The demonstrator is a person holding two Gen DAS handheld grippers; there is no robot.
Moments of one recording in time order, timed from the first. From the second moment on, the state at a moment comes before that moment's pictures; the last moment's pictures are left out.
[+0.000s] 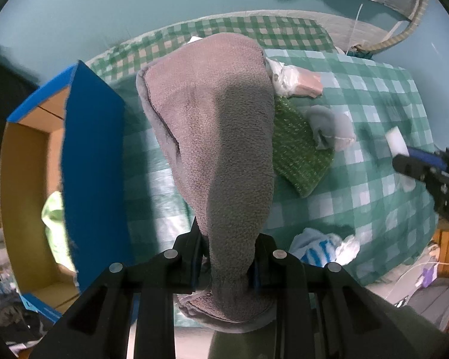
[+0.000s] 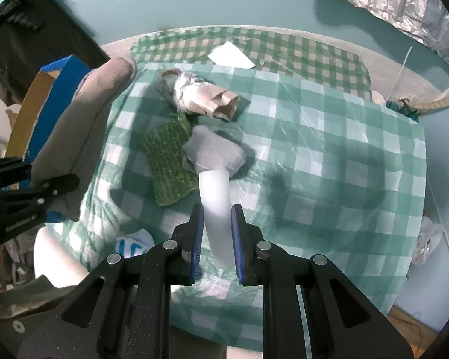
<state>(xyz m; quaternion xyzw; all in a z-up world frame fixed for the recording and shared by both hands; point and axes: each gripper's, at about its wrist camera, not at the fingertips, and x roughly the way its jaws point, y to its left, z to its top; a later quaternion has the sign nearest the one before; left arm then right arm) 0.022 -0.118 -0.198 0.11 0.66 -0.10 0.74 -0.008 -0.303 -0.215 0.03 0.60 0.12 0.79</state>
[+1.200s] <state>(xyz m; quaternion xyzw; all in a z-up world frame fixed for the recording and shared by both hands) 0.005 -0.035 -0.127 0.11 0.61 -0.07 0.78 0.024 -0.197 -0.130 -0.02 0.56 0.20 0.80</state>
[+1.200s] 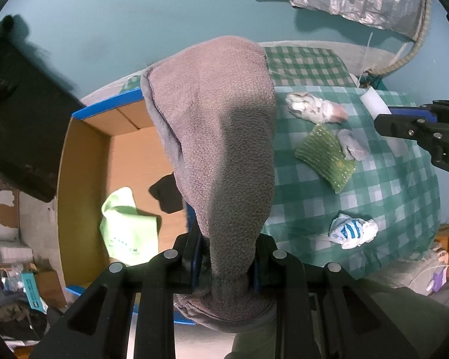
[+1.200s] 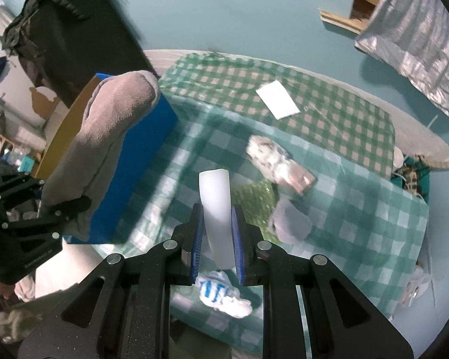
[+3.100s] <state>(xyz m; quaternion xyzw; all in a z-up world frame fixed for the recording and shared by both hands) 0.005 0.141 -0.173 0.01 0.66 0.10 0.75 0.069 0.056 -0.159 -0.14 0.58 0.37 0.71</state>
